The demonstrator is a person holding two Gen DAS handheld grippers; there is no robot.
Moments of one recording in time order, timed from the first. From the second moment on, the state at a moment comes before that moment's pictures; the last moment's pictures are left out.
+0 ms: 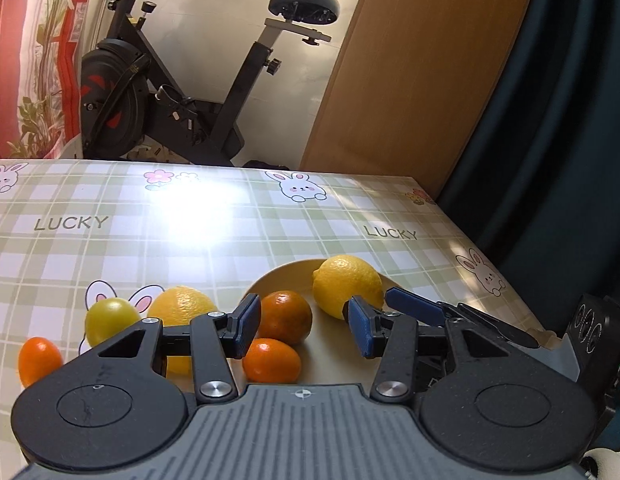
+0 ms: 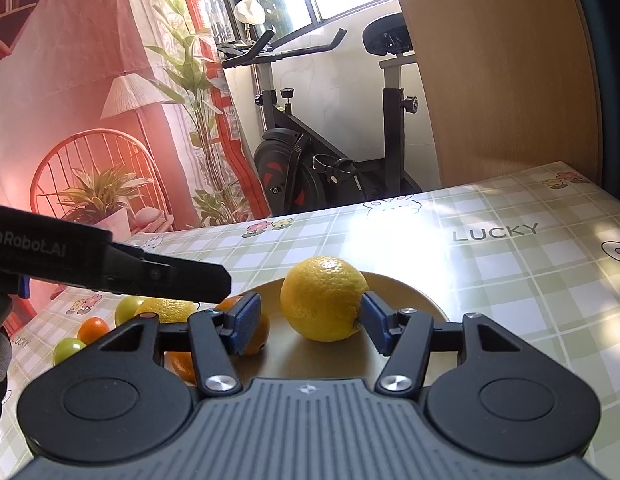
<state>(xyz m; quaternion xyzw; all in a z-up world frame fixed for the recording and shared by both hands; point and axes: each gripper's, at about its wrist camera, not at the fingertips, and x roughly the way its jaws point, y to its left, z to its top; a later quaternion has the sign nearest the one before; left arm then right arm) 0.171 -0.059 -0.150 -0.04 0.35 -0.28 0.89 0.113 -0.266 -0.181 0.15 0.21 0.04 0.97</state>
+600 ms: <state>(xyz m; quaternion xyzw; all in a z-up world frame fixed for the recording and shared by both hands) 0.147 0.043 -0.127 -0.07 0.33 -0.18 0.92 0.101 -0.255 -0.177 0.12 0.18 0.06 0.97</state>
